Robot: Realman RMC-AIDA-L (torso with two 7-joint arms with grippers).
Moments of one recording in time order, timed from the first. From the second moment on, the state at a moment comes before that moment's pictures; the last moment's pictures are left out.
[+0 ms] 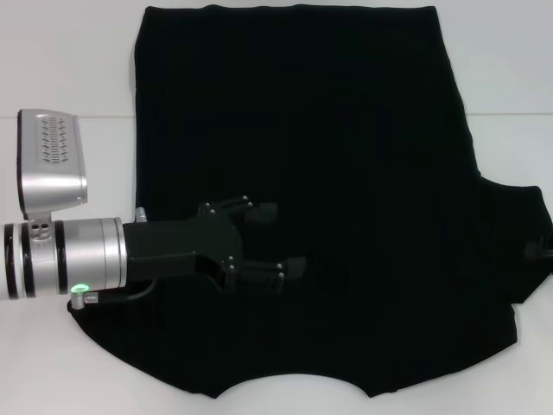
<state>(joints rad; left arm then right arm) -0.61 -2.15 0.65 0.63 2.02 1.54 -1.25 0.62 1.86 -0.55 -0.52 -2.45 -1.26 2.46</state>
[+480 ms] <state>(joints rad) -0.62 -2.15 0.65 0.63 2.02 1.52 -1.25 0.65 1.88 -0.58 -0.52 -2.50 -1.21 2.50</state>
